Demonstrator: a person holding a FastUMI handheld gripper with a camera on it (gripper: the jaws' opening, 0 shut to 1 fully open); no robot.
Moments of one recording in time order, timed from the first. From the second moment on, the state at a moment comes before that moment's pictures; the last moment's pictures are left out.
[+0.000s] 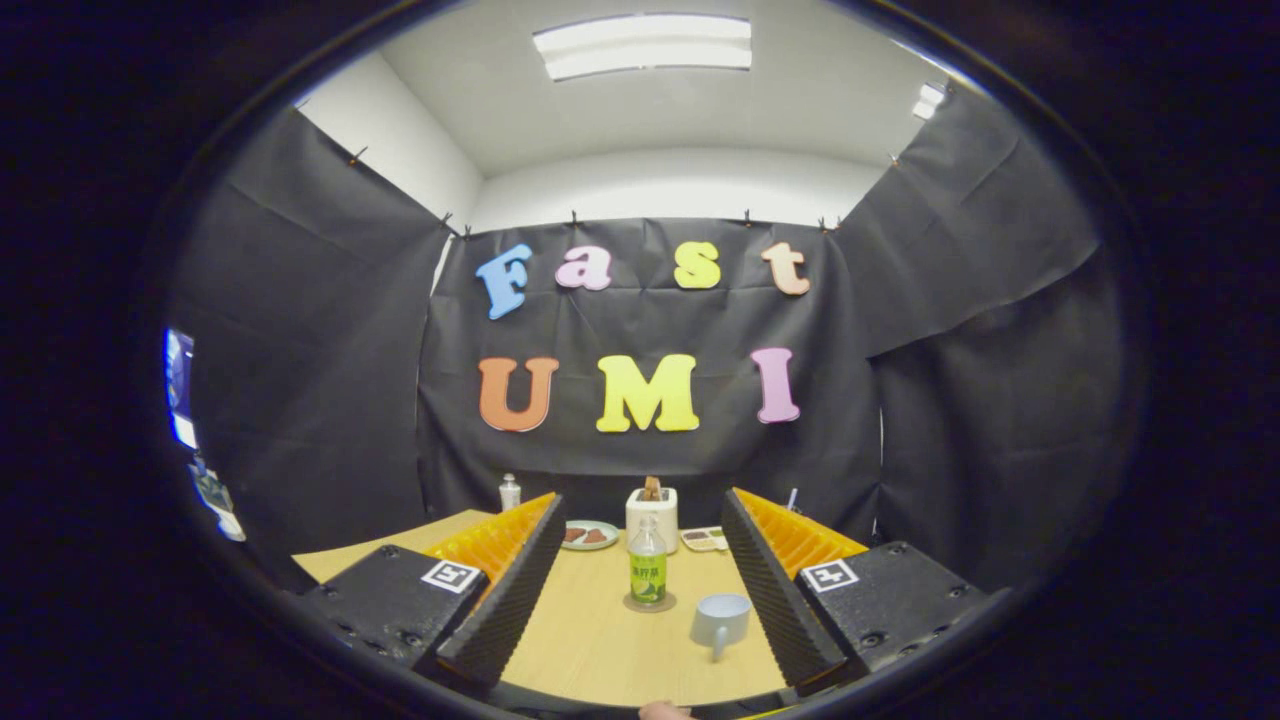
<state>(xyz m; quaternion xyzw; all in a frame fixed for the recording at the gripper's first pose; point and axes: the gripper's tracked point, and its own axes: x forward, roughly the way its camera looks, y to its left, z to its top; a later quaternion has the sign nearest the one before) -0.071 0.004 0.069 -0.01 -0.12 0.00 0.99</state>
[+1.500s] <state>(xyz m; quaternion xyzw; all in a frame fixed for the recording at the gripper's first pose) -0.076 -0.024 0.071 -0.01 -0.10 -0.02 0.99</state>
